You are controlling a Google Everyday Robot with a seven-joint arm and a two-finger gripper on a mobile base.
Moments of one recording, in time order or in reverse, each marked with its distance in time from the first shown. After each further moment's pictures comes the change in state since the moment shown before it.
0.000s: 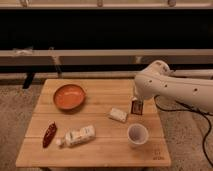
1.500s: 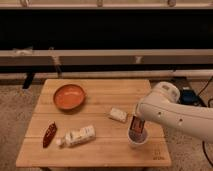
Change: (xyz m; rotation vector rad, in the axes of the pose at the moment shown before) arm 0.086 -0.017 -0.041 -0.015 -0.047 0.175
